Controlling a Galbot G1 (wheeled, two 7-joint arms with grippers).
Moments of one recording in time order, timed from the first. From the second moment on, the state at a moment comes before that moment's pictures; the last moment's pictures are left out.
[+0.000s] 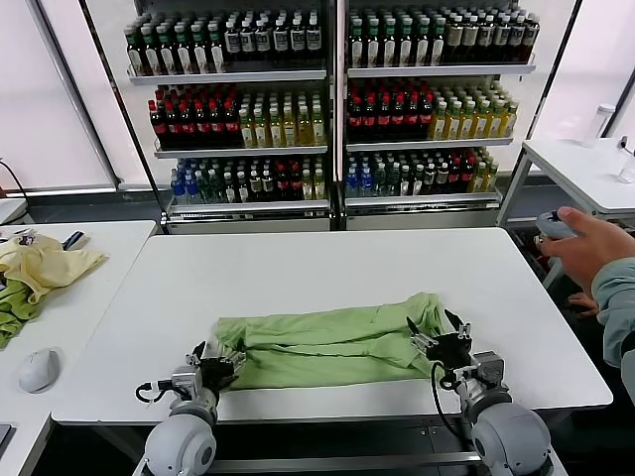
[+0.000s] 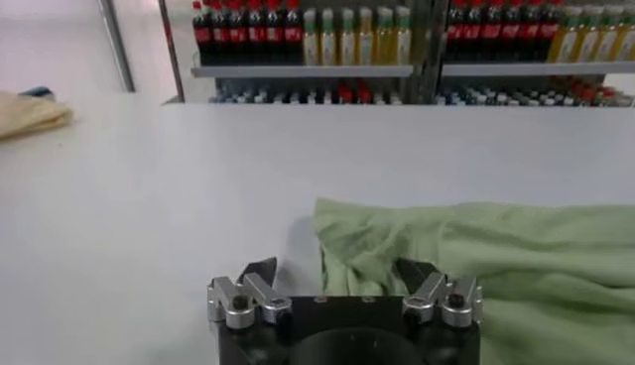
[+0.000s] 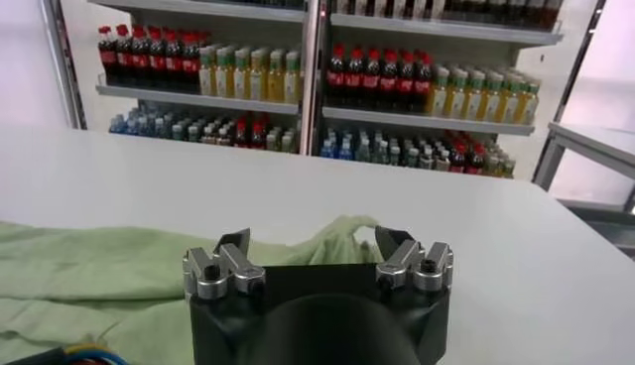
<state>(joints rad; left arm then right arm) 1.25 -1.23 -0.32 -1.87 -0.45 0.47 -0.40 -1.28 1.15 0.45 2.00 0.33 -0.43 0.04</state>
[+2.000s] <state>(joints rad) 1.30 -1.16 -0.59 -2.14 -0.71 0.55 -0.33 -1.25 1.13 0.44 2.06 0.34 -0.42 0.03</state>
